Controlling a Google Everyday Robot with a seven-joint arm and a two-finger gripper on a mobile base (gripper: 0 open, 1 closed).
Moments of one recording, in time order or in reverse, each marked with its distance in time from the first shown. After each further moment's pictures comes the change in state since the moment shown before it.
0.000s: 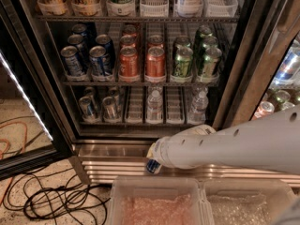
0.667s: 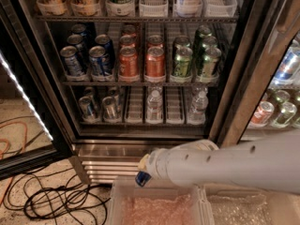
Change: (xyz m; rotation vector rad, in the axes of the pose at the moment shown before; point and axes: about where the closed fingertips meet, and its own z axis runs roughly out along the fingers) arm 0.045 0.021 -0.016 -0.088 0.042 0.054
